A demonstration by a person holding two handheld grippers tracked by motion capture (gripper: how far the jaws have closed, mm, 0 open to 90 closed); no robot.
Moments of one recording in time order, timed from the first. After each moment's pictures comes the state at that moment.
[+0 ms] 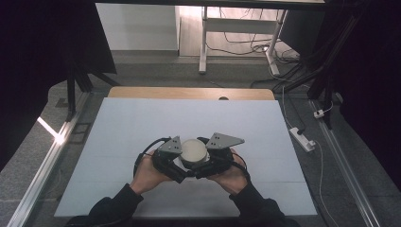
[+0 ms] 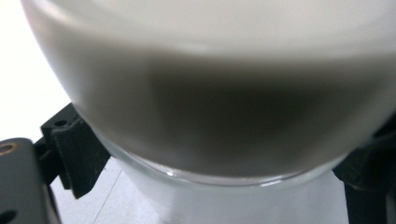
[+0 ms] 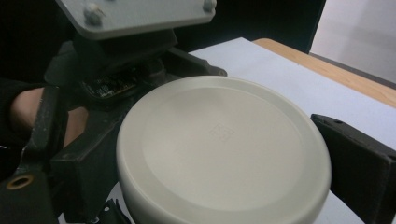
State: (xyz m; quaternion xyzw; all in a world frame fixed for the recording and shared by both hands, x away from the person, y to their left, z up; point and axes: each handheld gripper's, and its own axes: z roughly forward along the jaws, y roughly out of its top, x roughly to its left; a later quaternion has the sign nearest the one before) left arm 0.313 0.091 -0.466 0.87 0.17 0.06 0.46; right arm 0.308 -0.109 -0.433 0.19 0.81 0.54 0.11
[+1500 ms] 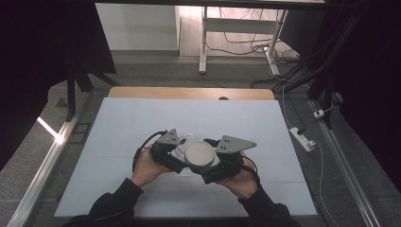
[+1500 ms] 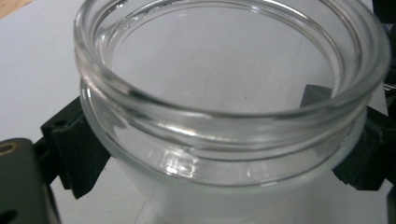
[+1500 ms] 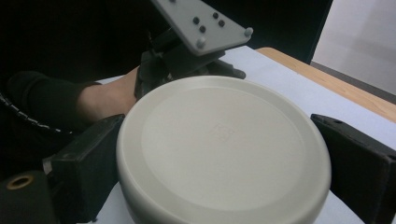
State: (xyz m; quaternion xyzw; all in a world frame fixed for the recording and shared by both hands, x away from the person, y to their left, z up) left arm 0.340 0.102 -0.476 0.86 0.21 0.08 0.45; right arm 0.291 -0.131 -0.415 0.17 0.81 0.54 0.12
